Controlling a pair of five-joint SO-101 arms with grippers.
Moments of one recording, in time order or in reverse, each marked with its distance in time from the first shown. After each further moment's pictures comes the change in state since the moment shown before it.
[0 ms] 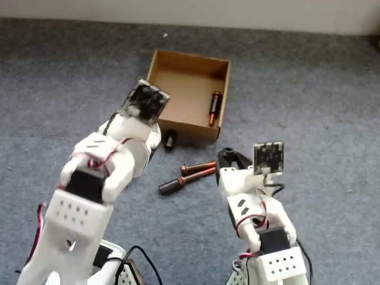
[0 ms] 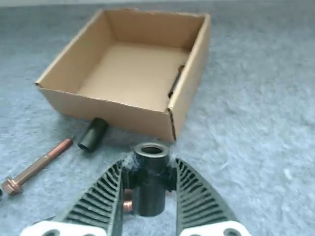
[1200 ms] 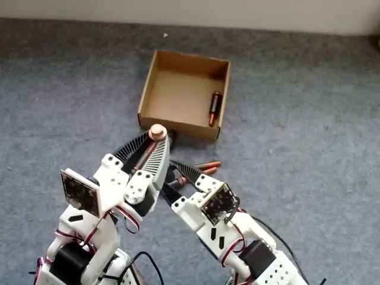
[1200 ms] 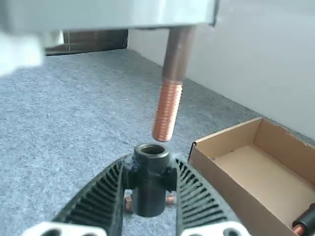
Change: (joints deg) left arm 12.5 -53.4 30.8 -18.2 22.4; right arm -29.0 -13.9 6.6 -13.2 15.3
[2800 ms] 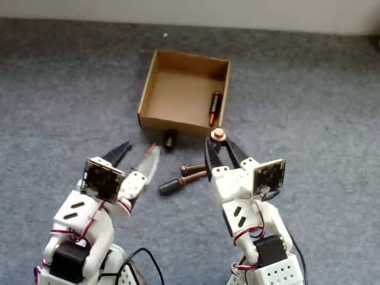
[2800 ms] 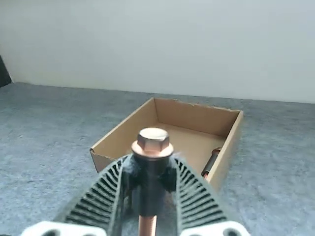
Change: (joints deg) left arm -12.9 -0.6 2.1 16.1 -16.3; right arm 24.0 -0.5 0.1 1.1 -13.5
